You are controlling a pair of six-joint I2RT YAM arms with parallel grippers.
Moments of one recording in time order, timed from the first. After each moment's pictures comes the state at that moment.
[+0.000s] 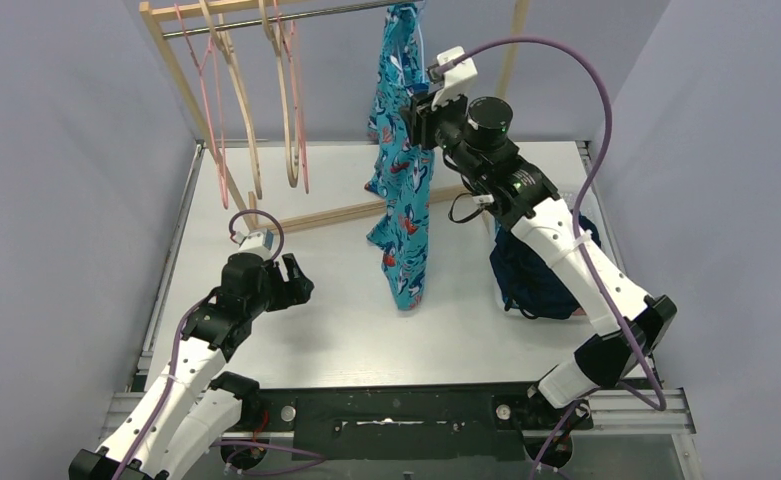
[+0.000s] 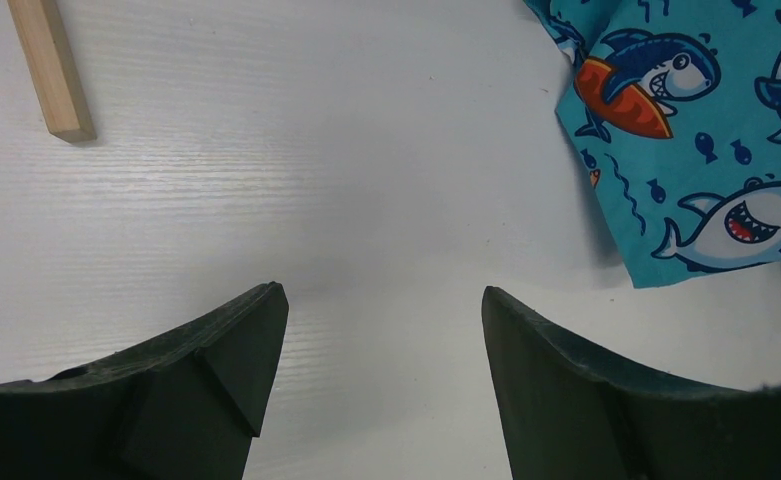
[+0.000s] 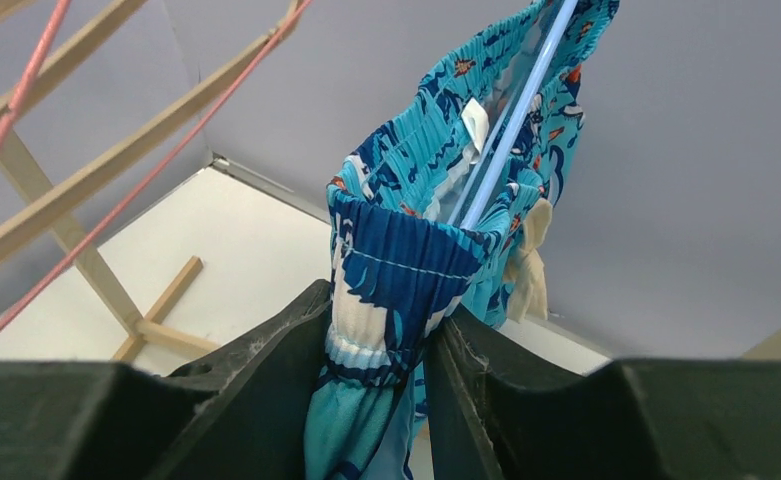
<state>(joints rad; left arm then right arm) -0.33 0.74 0.54 -0.44 -0.01 -0.52 0.63 1.55 1.75 -0.14 0.08 -0.06</state>
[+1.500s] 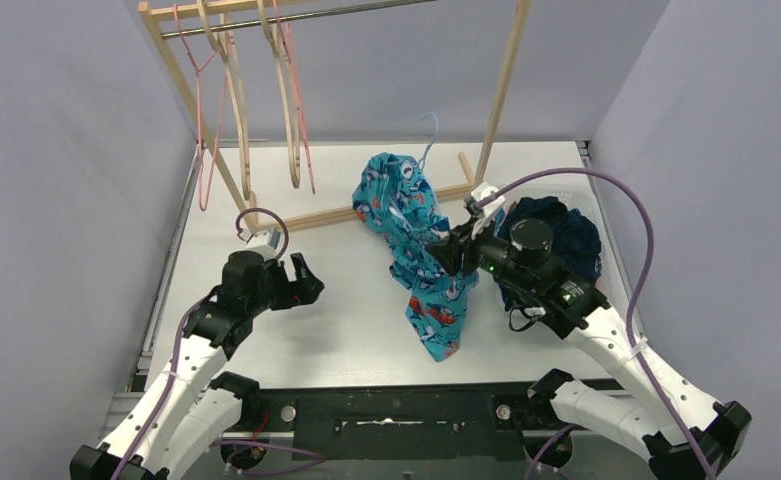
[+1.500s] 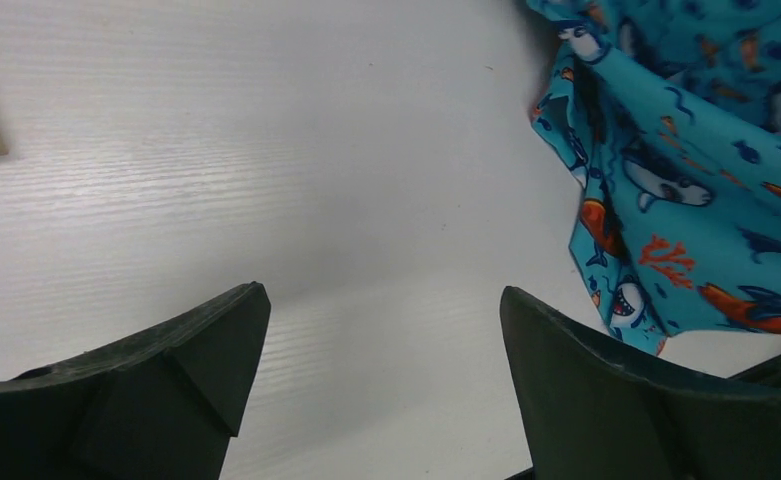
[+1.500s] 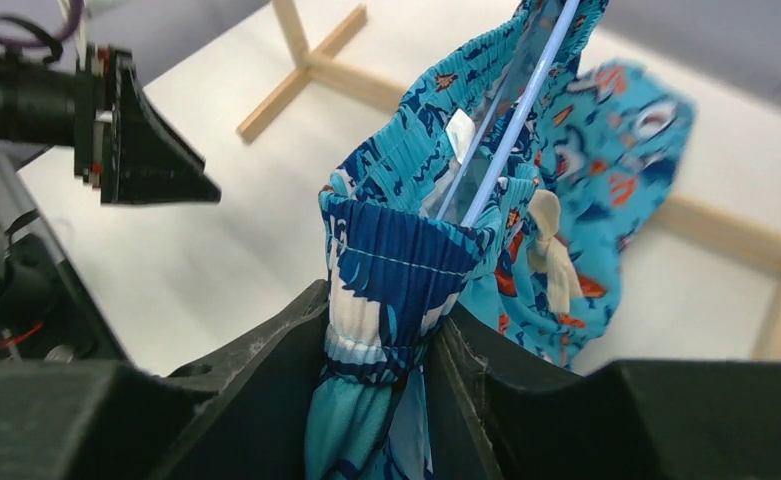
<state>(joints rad) -0.33 0.76 0.54 -0.41 0.08 -0.51 0.64 0.91 0.93 -0.21 -0.22 0.06</state>
